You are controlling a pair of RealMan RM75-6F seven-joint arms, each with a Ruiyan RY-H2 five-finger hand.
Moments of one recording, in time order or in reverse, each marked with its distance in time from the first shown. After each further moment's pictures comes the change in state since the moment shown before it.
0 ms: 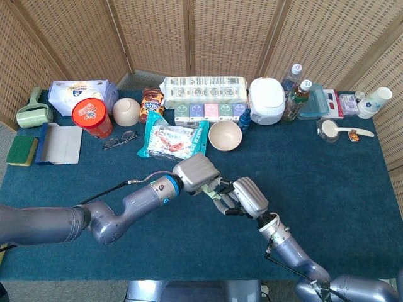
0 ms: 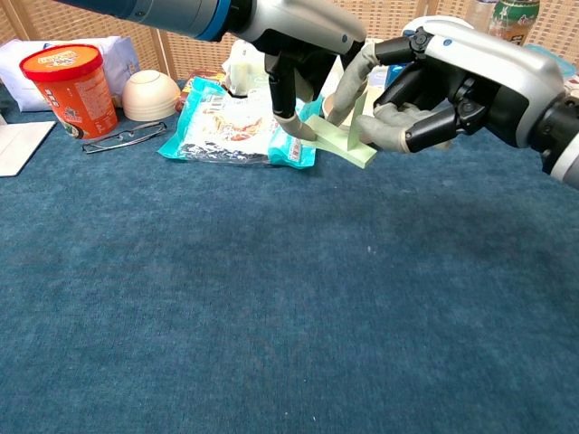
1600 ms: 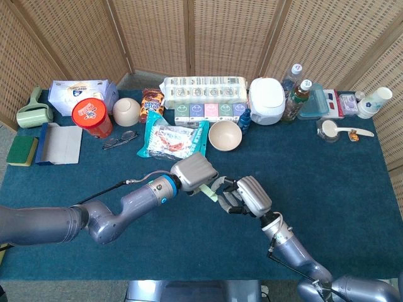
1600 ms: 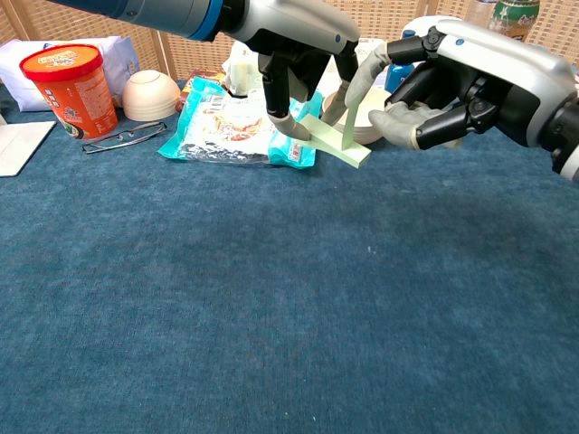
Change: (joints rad) left arm 0.007 0.007 0.008 -0.003 0.014 -0.001 -0.012; right arm -0.009 0.005 -0.001 0.016 0.004 0.008 0.014
